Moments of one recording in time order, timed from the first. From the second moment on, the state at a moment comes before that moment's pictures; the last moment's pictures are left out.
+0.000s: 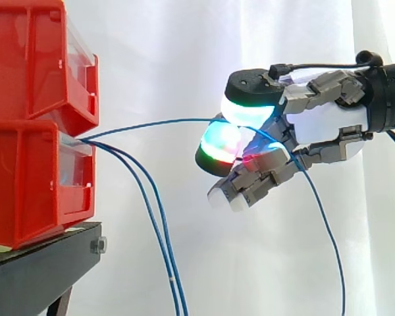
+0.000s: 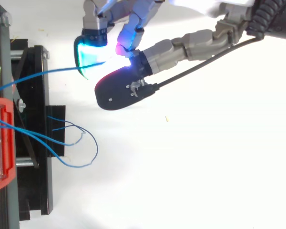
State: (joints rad) arm 0.02 -2.23 -1.01 -3.17 -1.35 -0.44
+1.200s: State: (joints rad) arm 0.02 -2.23 -1.01 -3.17 -1.35 -0.43
